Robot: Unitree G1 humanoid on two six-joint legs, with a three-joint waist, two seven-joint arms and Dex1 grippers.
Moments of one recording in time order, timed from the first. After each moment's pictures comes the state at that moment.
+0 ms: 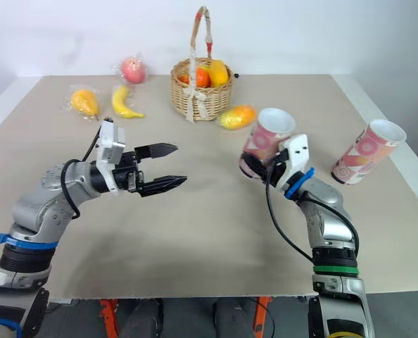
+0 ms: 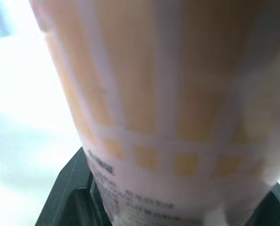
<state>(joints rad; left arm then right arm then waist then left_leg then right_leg) -0.57 0.50 -0.05 -0.13 -0.61 0.48 -0.96 -0.48 -0.42 -0.22 0.17 0.33 0.28 0.63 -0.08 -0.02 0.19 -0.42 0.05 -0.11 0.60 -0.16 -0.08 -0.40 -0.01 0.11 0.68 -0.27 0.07</state>
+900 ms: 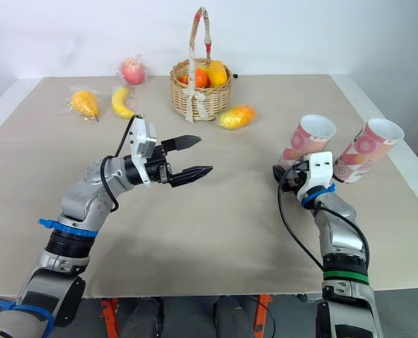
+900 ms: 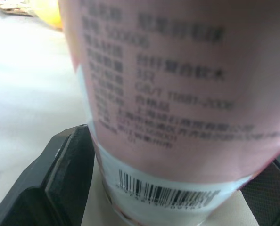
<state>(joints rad) -0.66 0.31 -0.10 0.04 -0.49 0.31 -0.98 -0.45 -0.48 -0.24 0.35 0.23 0.23 0.47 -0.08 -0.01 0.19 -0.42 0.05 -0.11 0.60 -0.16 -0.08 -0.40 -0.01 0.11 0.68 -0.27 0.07</state>
